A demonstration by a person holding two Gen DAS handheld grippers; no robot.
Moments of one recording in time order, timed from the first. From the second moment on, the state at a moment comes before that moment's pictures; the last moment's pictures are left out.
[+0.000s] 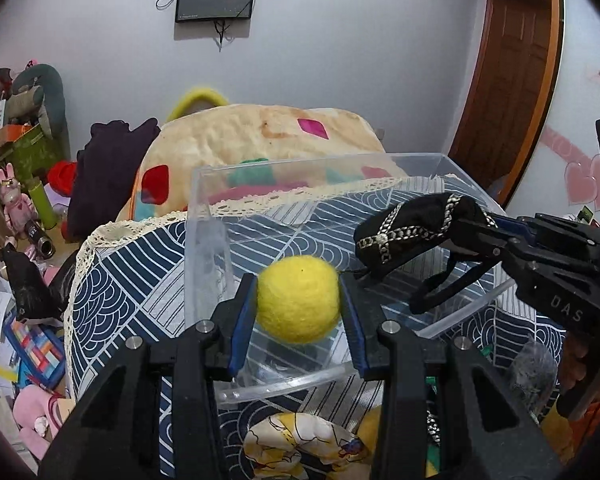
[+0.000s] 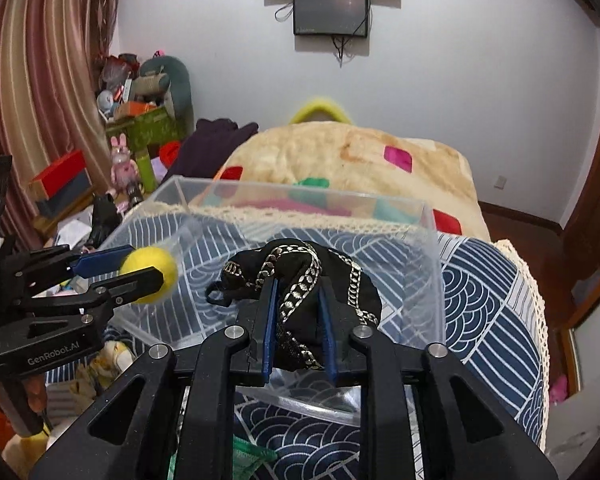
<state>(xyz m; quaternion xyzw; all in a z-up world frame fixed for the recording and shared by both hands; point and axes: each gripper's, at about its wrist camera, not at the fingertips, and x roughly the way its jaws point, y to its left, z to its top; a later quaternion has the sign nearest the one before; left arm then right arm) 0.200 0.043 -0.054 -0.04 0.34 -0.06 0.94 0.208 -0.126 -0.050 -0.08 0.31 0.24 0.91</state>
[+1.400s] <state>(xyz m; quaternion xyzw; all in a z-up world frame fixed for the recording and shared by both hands) 0.048 -0.005 -0.071 -0.04 0.30 -0.08 0.95 0.106 -0.194 -0.080 -0.03 0.30 0.20 0.93</state>
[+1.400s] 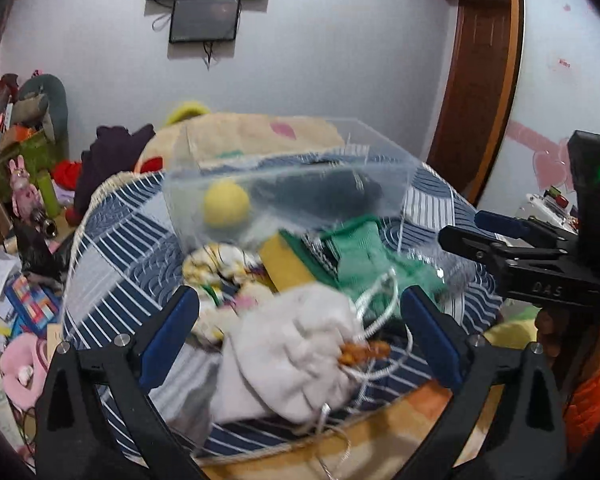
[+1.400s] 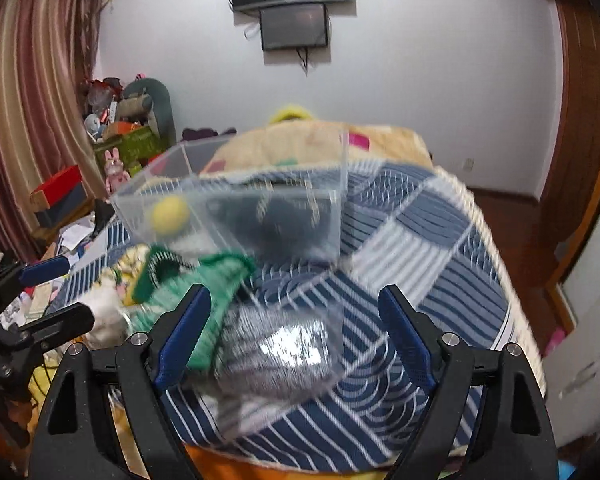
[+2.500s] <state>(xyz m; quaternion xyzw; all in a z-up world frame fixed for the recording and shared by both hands) 0.030 0.018 -0.064 -0.07 0.28 -0.05 0.96 0.080 -0.223 -0.065 0.01 0.27 0.20 0.94</state>
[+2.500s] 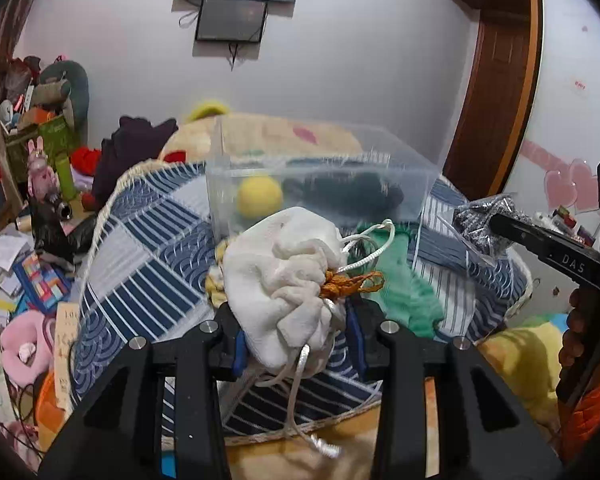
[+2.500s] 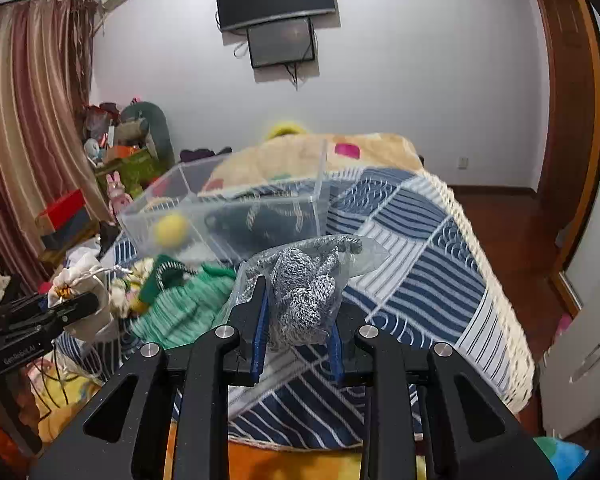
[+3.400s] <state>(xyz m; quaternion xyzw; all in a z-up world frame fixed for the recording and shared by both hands) 0.127 0.037 -0.004 -0.06 0.25 -0.05 0.97 0.146 -0.148 -0.007 -0.03 0.20 0.23 0.95</state>
